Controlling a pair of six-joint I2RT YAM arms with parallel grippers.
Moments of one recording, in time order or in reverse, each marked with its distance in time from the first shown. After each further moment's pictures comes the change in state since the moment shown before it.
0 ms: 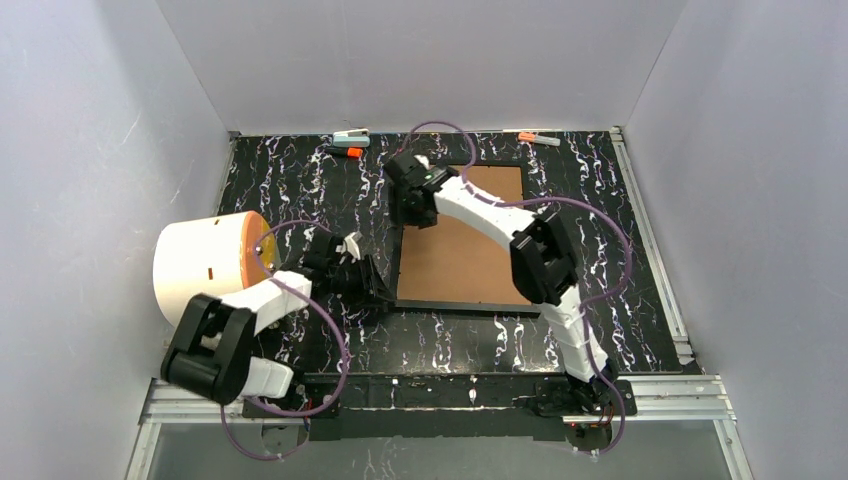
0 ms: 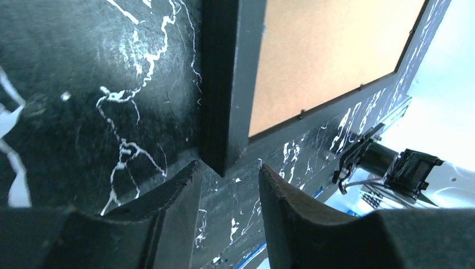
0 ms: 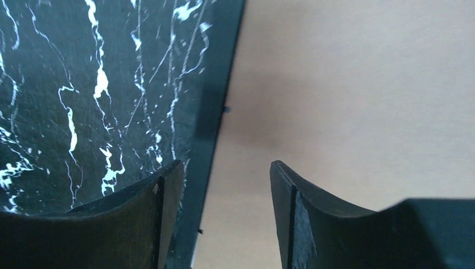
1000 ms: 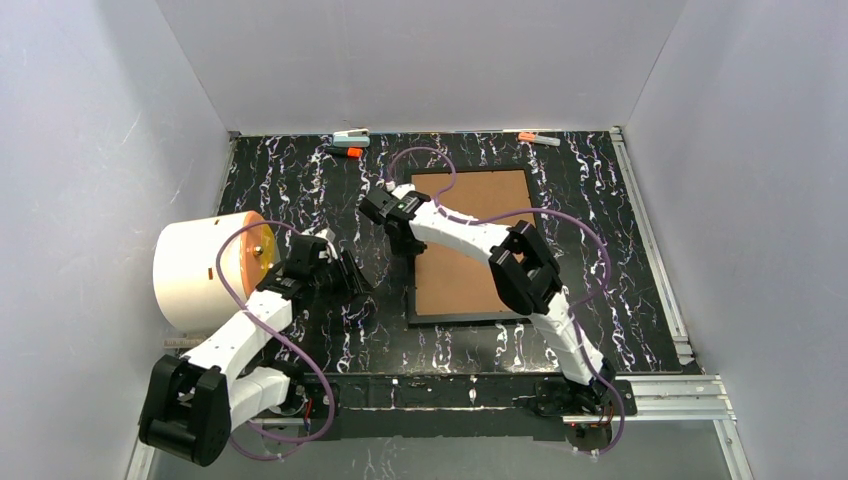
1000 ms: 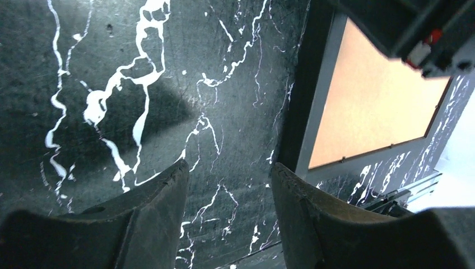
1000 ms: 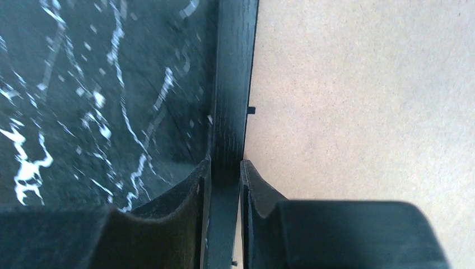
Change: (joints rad) left arm 0.026 -0.361 -0.022 -0.260 -0.330 -0.047; right arm 0.180 0.112 0.037 -0.140 0.254 0.102
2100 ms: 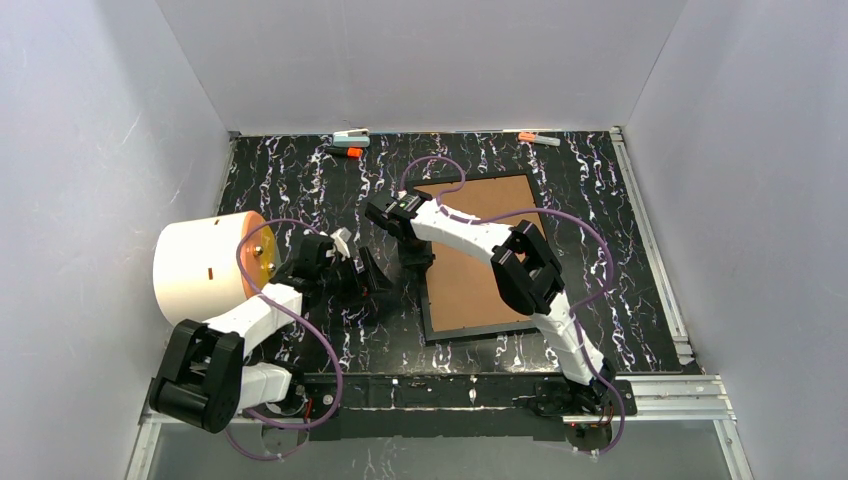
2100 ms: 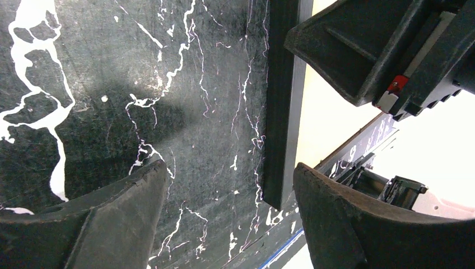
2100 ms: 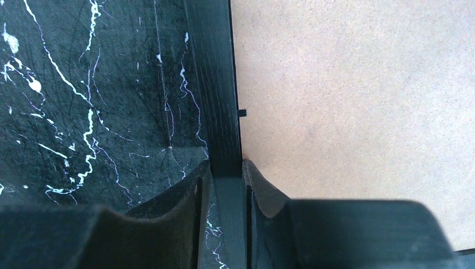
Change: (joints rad) left arm 0.000 0.168 -0.053 0.281 0.222 -0.019; right arm -0.010 -0.035 -0.037 -0.199 -0.087 0.126
